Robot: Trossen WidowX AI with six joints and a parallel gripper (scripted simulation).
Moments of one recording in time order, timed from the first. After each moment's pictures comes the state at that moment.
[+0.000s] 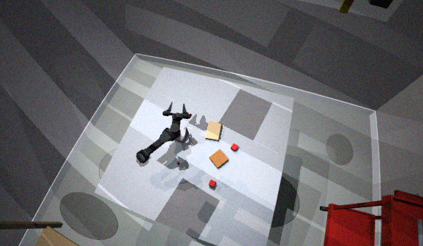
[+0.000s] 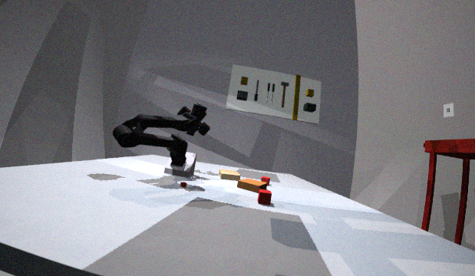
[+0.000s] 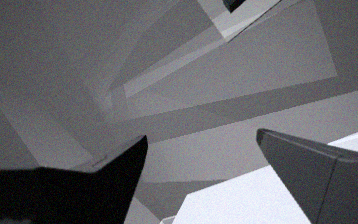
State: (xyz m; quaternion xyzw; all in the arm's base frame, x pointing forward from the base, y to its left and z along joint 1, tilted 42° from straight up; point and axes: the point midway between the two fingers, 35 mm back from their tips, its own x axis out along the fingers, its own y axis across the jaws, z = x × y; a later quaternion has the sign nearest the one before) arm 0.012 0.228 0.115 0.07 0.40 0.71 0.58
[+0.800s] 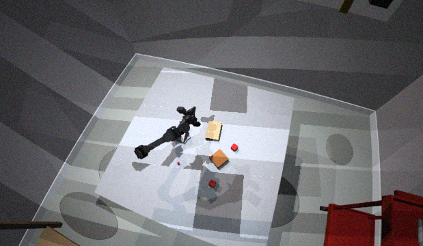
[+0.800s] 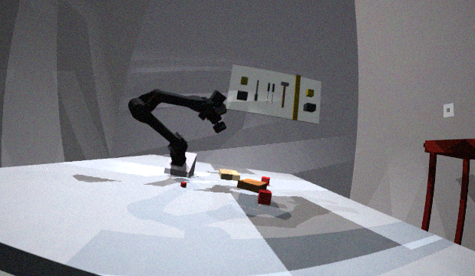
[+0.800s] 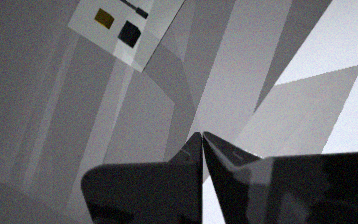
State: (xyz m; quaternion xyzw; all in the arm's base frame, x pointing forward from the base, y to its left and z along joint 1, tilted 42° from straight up) arm 0.132 0.250 0.136 0.08 0.49 0.48 0.72
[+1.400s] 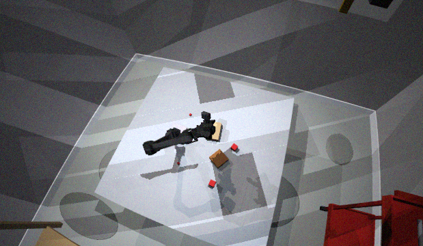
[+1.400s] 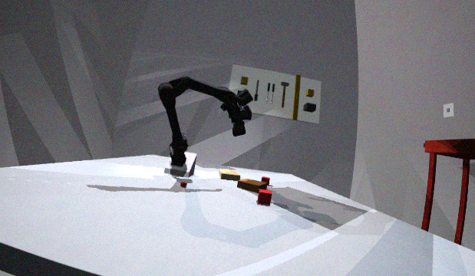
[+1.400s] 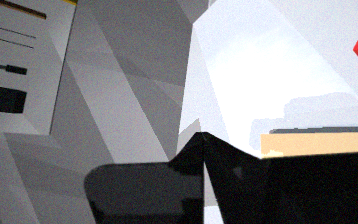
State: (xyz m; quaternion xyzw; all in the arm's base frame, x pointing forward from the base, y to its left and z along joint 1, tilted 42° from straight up) arm 0.275 0.219 0.130 0.06 0.55 0.19 0.81
